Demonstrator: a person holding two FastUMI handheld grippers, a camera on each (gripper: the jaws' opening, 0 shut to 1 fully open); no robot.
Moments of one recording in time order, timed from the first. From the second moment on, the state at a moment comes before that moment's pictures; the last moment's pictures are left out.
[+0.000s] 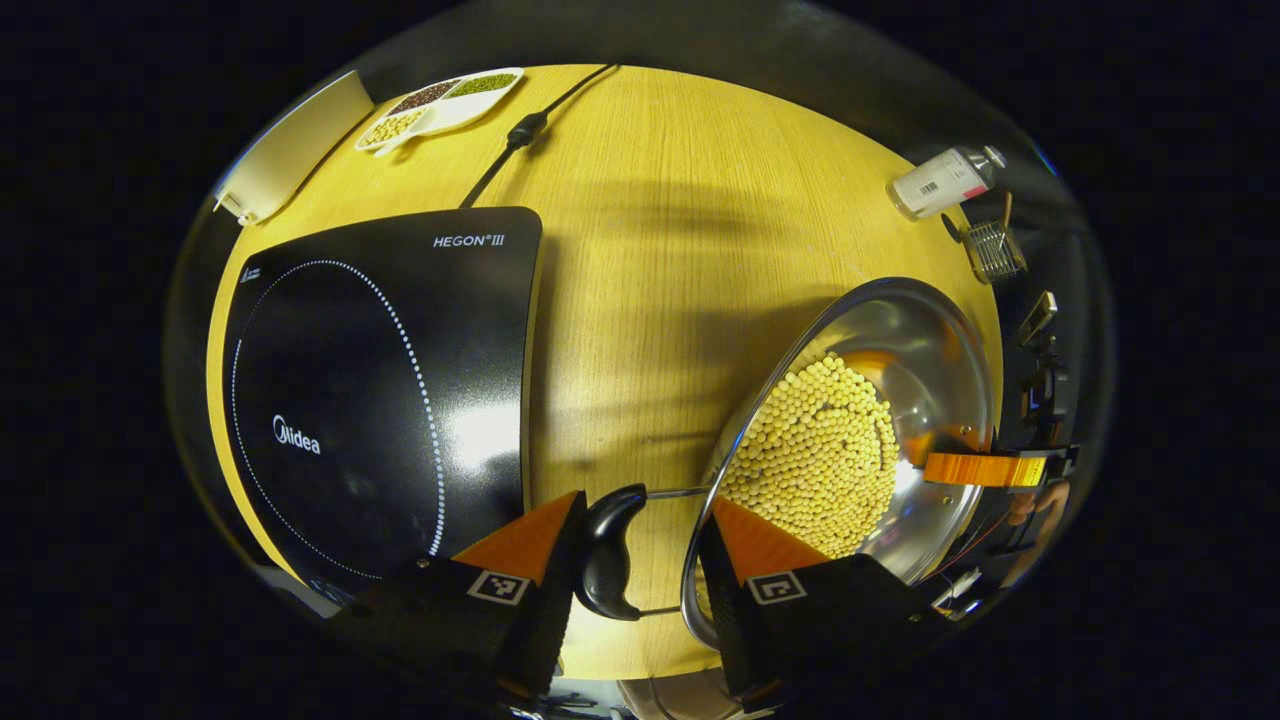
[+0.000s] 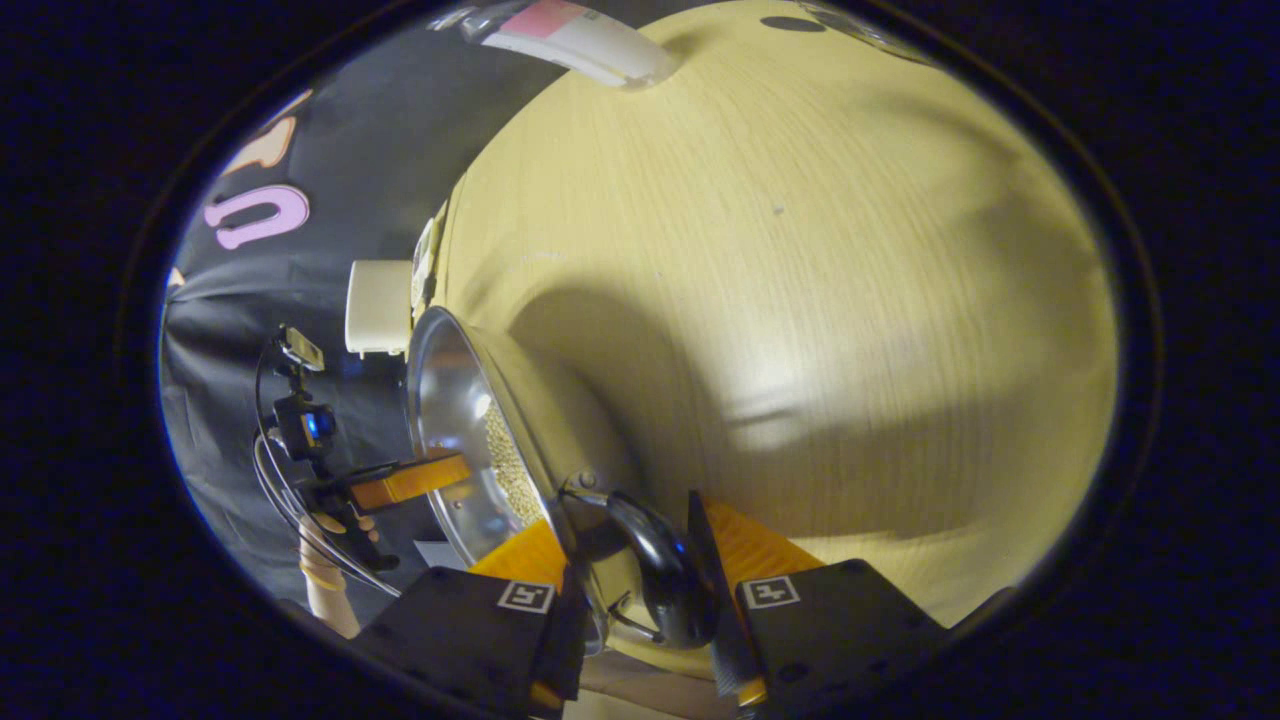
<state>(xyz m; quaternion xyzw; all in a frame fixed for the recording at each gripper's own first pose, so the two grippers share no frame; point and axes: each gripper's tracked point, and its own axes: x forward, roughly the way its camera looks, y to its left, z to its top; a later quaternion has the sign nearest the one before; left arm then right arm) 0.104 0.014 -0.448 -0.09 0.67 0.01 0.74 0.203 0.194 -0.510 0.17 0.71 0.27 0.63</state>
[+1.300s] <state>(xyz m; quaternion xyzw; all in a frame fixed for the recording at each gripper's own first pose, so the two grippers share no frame) 0.131 0.011 -0.455 -0.03 0.67 -0.09 0.74 0.099 0.091 -0.441 0.18 0.66 0.20 0.70</state>
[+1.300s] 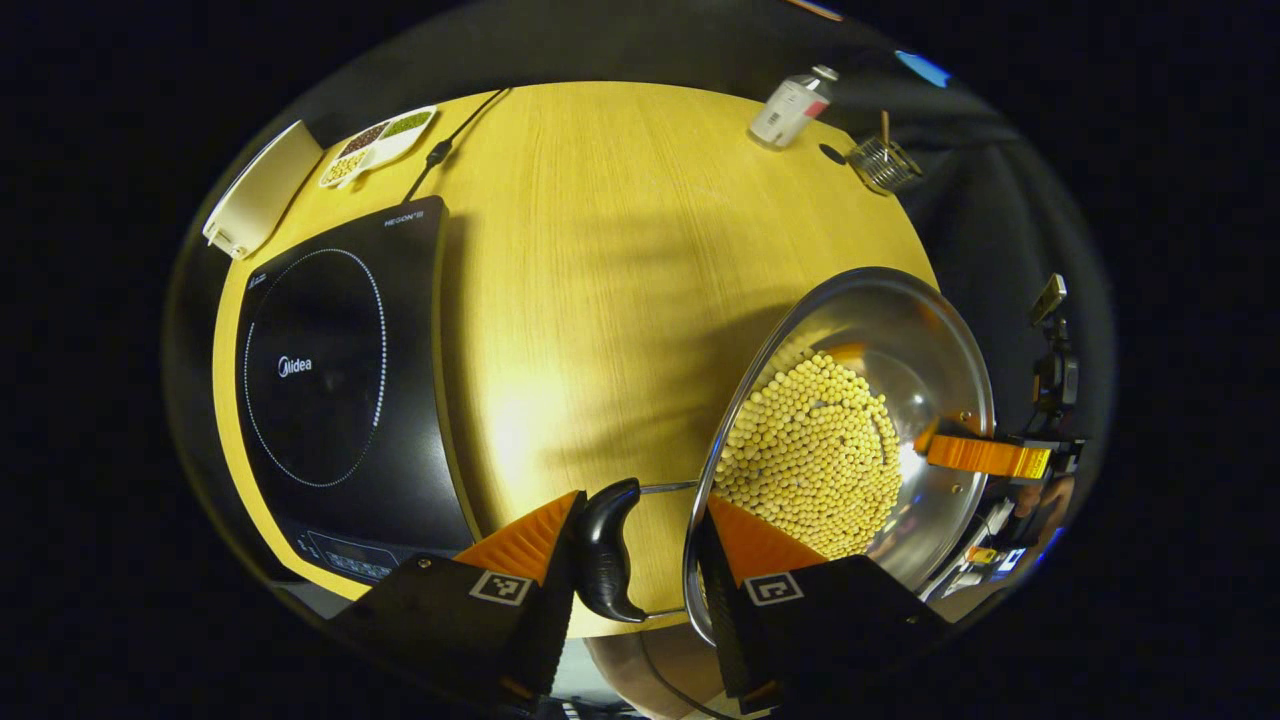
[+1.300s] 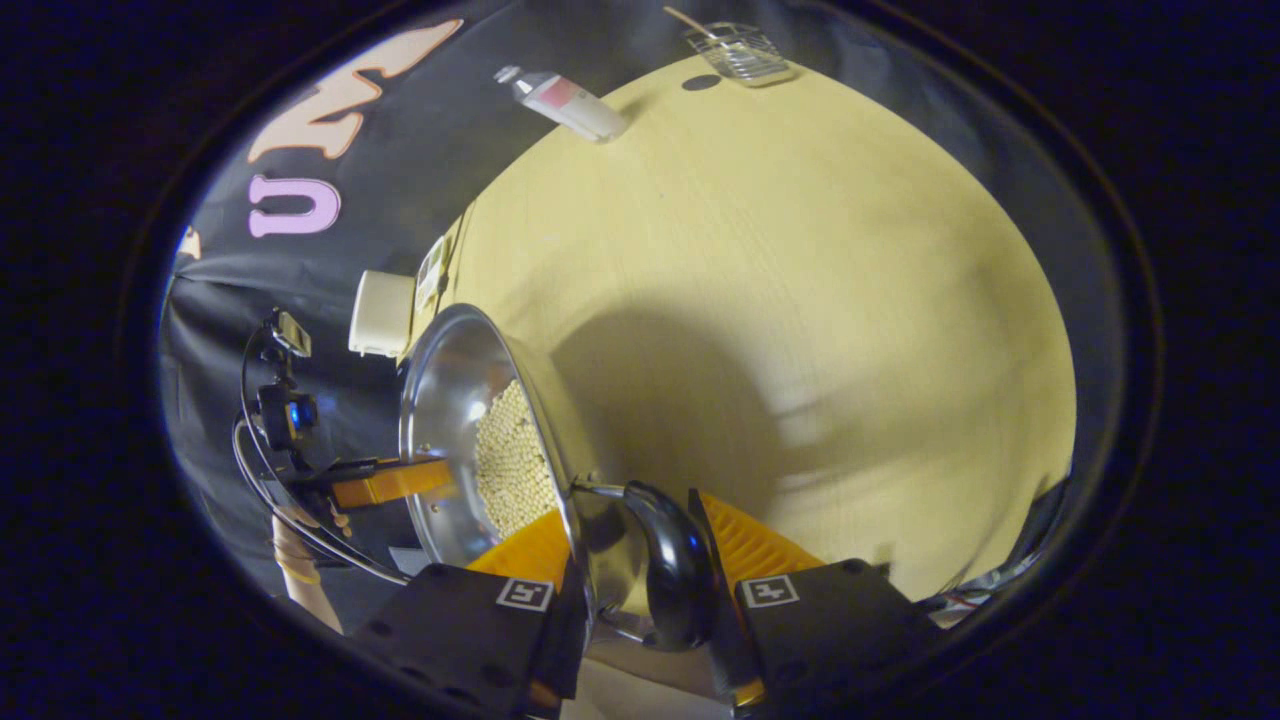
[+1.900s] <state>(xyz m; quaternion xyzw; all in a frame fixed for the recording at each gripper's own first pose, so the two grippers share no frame) 0.162 0.016 -0.453 0.02 0.66 -0.18 0.73 0.008 0.133 -0.412 0.23 0.62 0.12 0.74</state>
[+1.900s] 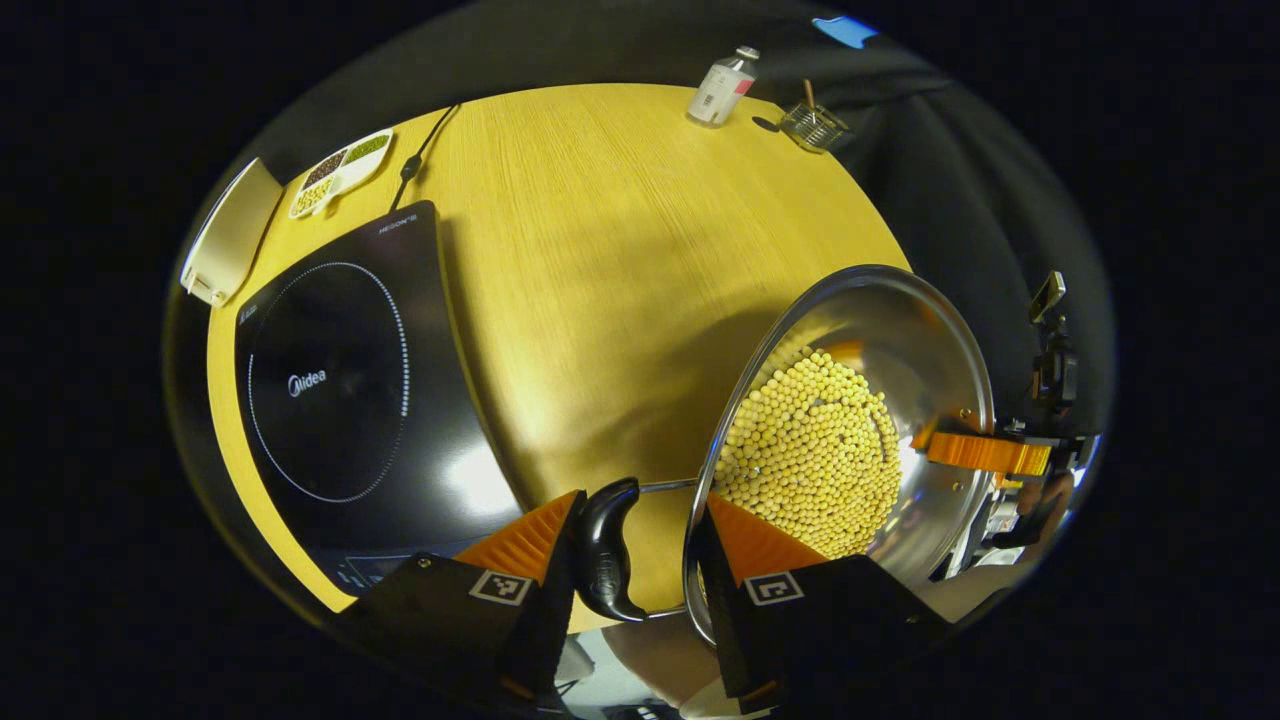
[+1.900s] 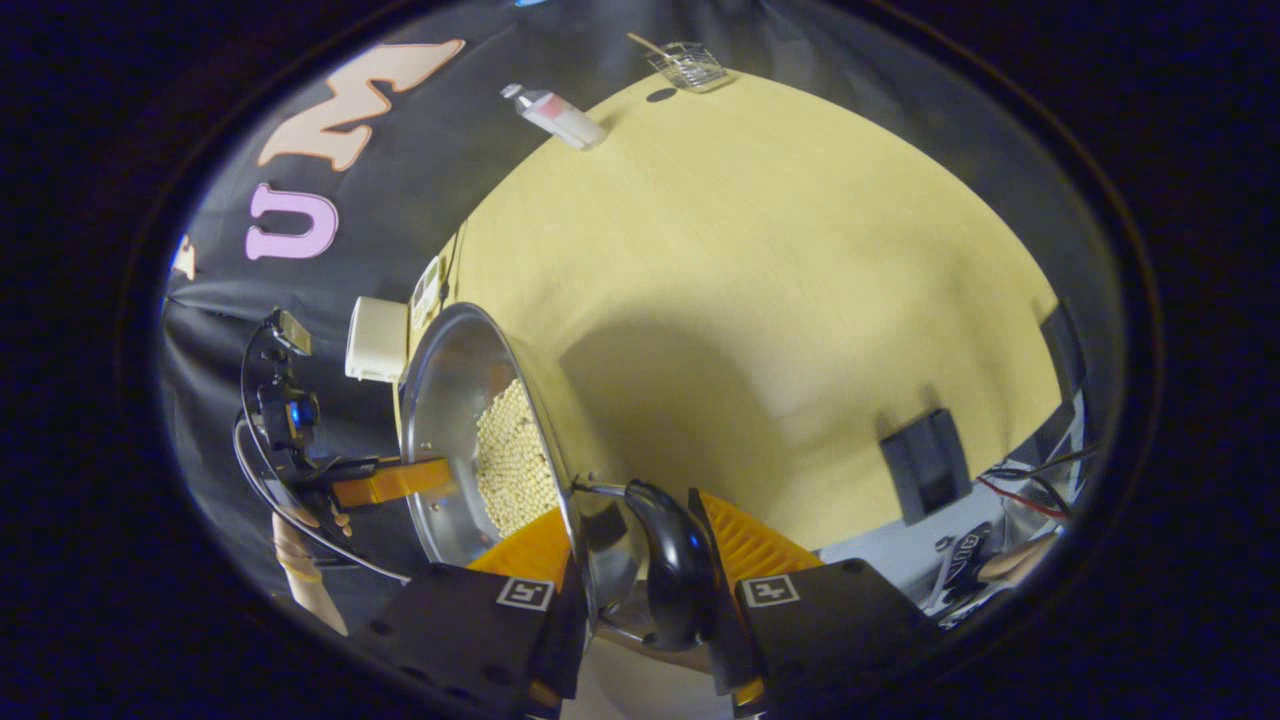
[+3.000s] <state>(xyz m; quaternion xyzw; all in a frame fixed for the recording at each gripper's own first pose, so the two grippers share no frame) 0.158 0.007 -0.463 0.03 0.59 -0.13 0.80 0.024 0.414 -0.405 0.19 0.58 0.17 0.77</state>
